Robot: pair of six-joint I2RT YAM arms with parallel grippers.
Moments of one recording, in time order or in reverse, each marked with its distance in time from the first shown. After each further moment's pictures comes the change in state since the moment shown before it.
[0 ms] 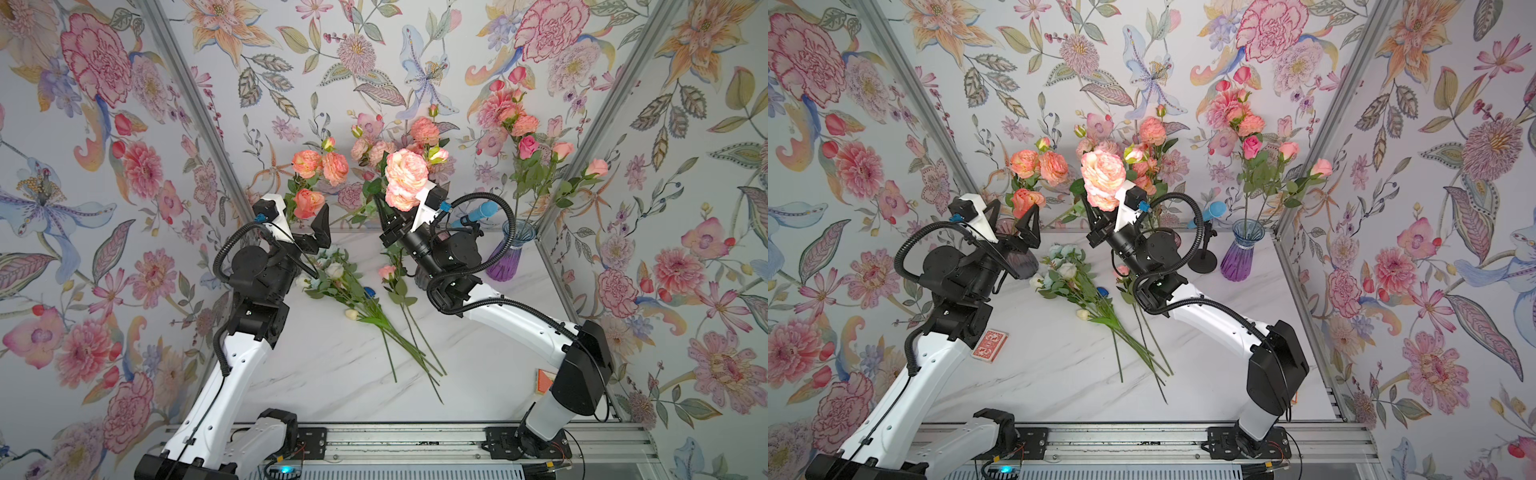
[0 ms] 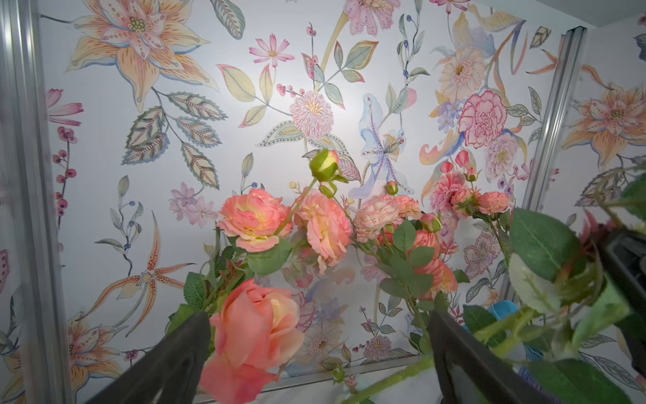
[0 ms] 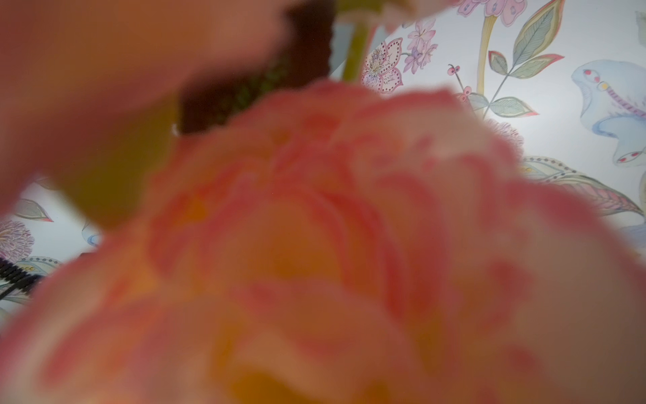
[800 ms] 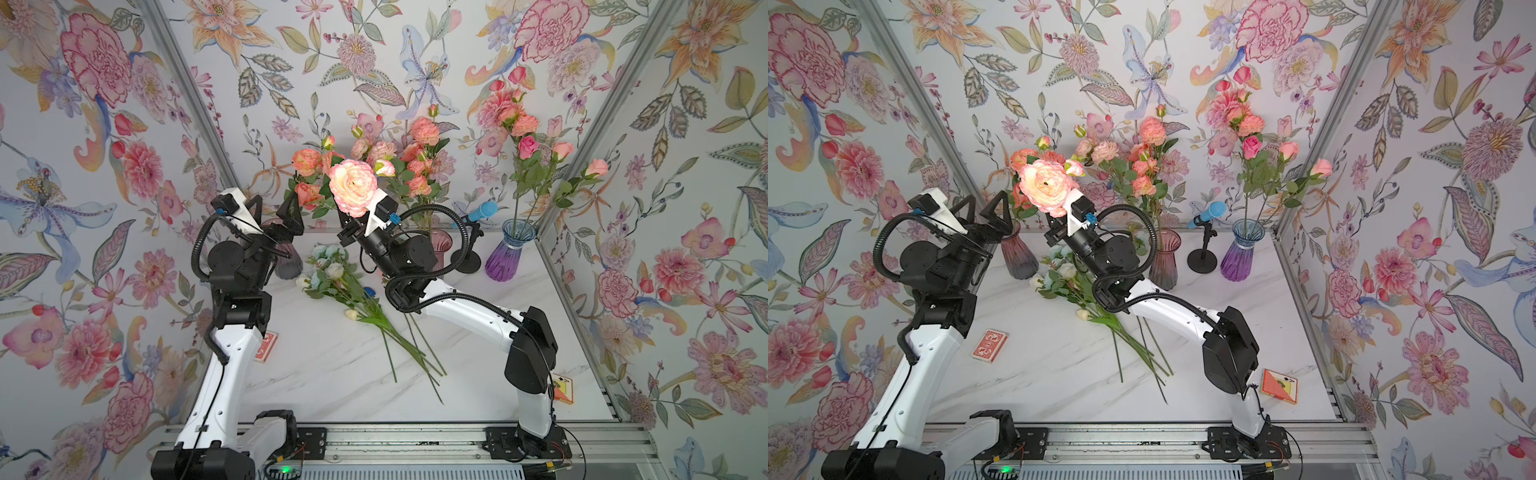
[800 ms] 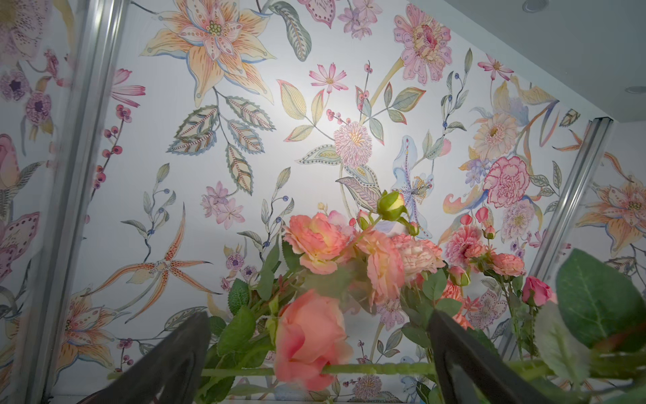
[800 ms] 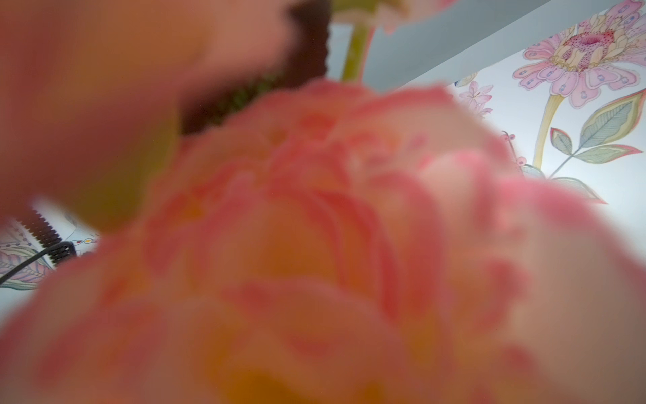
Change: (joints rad) left arm 0.225 0.043 0.010 0.086 0.121 -0.256; right arm 0.118 0.285 0.341 0.092 0.051 -0.307
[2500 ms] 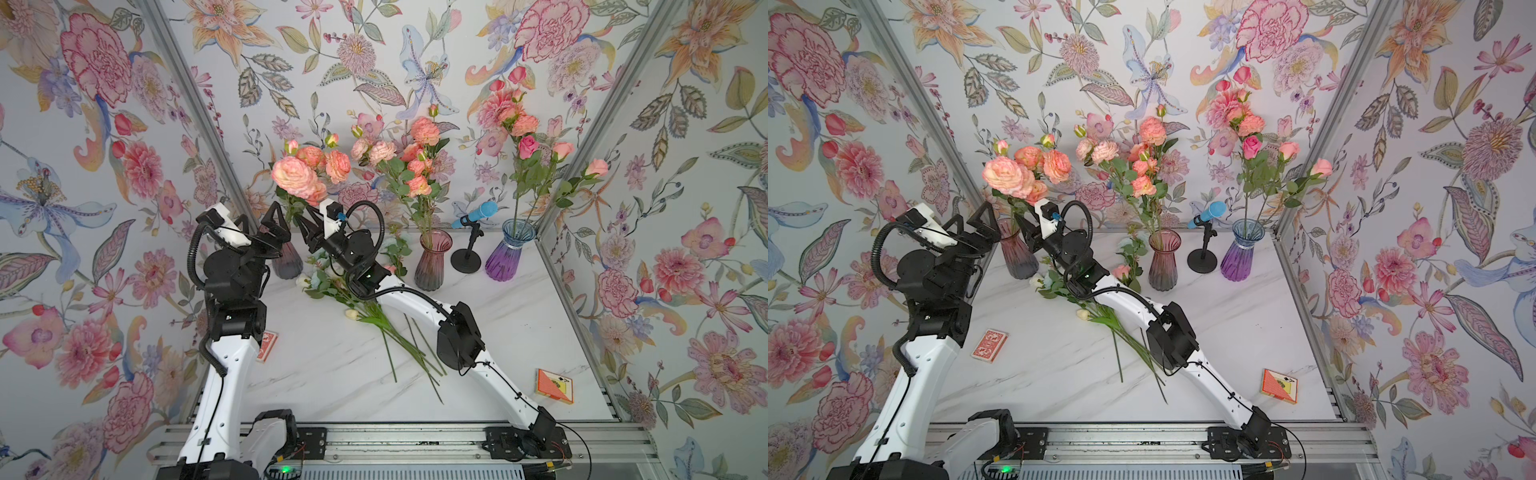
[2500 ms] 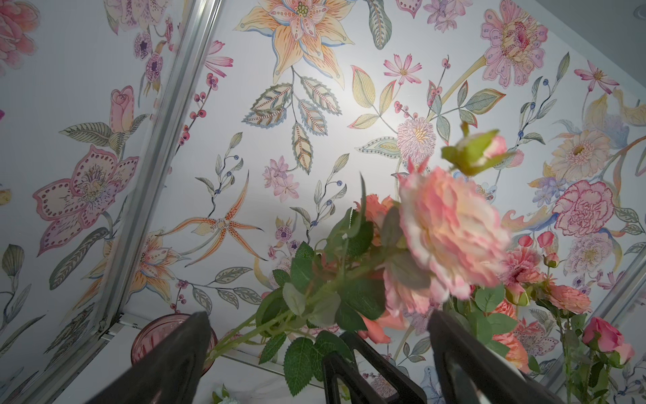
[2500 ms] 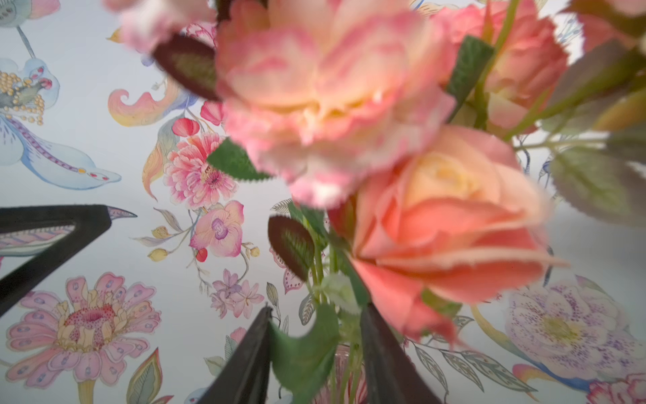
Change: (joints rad) left arm 0.051 -0.067 -0.076 -0.101 -0.107 -0.070; right arm -0.031 0.608 0.662 -0.357 -0.013 0.212
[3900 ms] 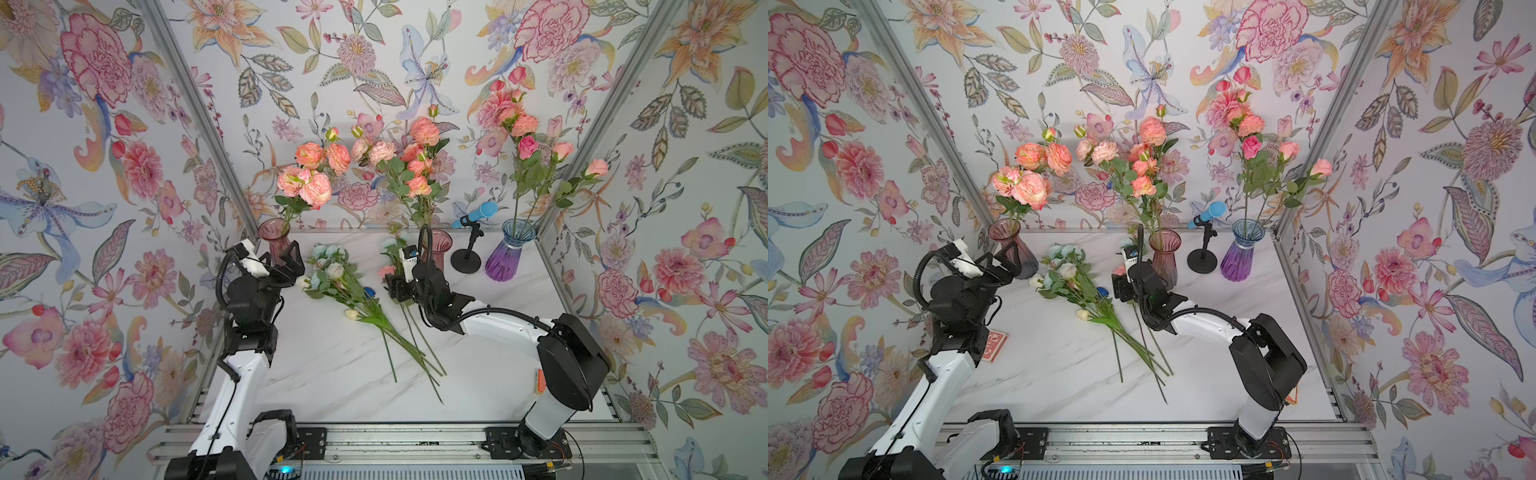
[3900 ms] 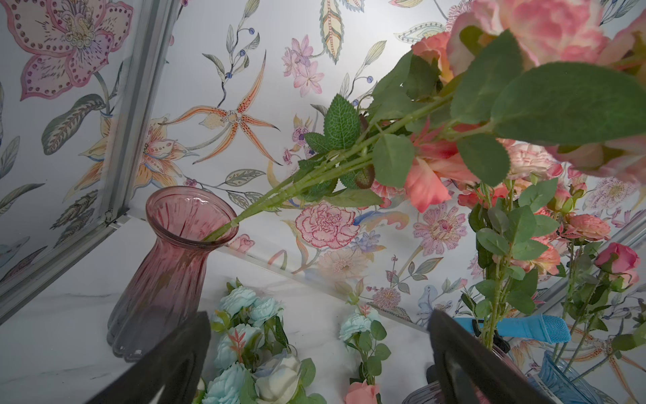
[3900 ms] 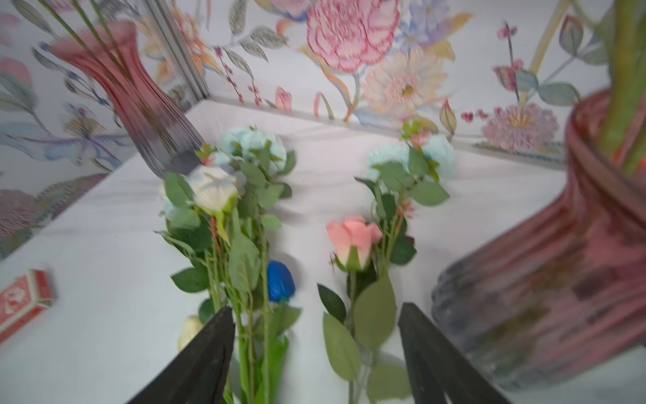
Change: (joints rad) left arm 0.001 -0.048 -0.335 0.098 0.090 -0.054; right arm -0.174 -0.890 -1.369 -0.433 0.218 0.121
